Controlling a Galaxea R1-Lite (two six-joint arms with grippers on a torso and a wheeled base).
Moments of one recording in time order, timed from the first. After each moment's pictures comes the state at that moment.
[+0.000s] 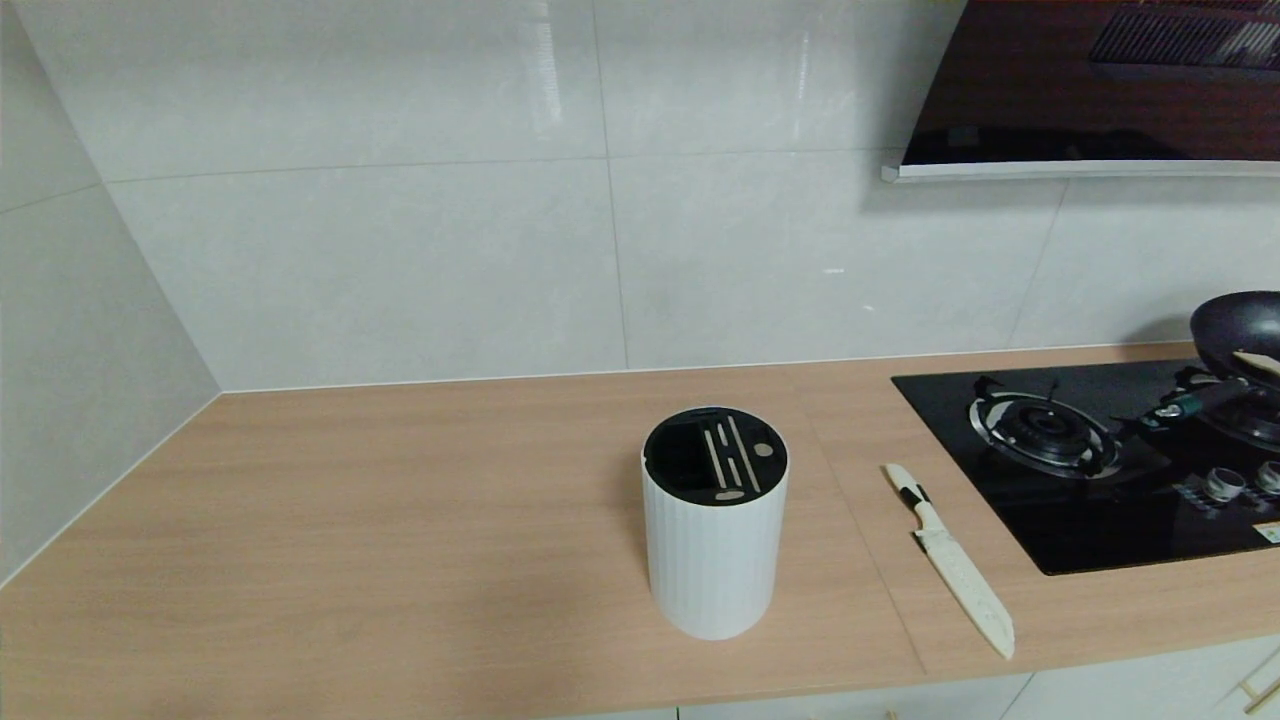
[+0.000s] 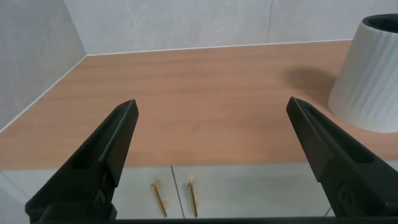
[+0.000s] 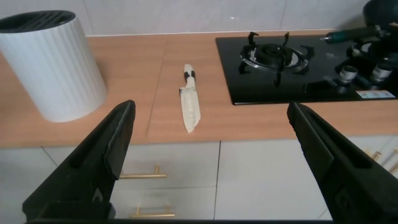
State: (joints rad) left arm 0.00 0.00 -0.02 -0.03 0.08 0.05; right arm 0.00 0.00 0.00 0.00 0.02 0.00
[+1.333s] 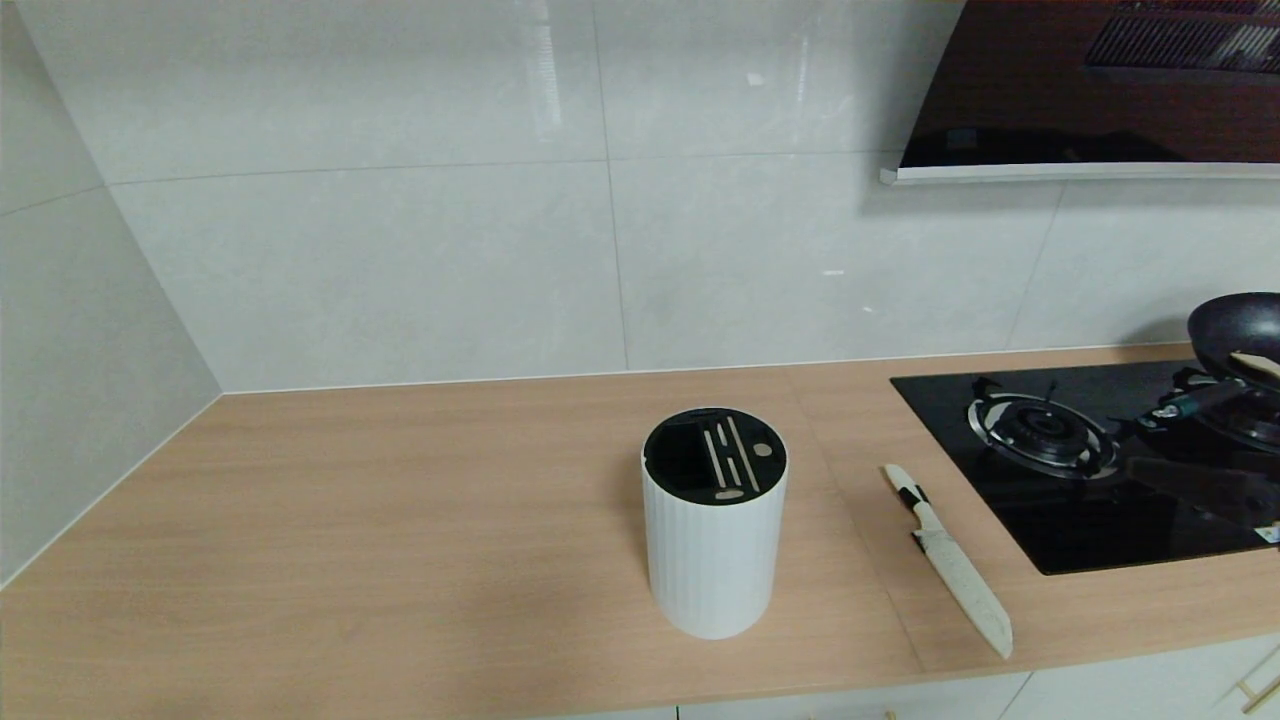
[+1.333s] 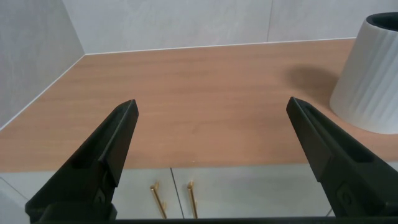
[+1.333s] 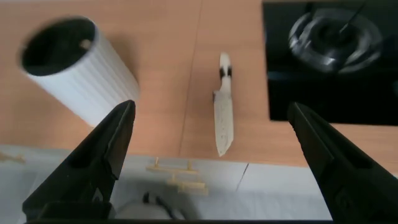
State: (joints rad) left arm 0.00 0.00 -0.02 -0.03 0.08 0.05; right arm 0.05 1.12 -0.68 -0.02 0.14 0.03
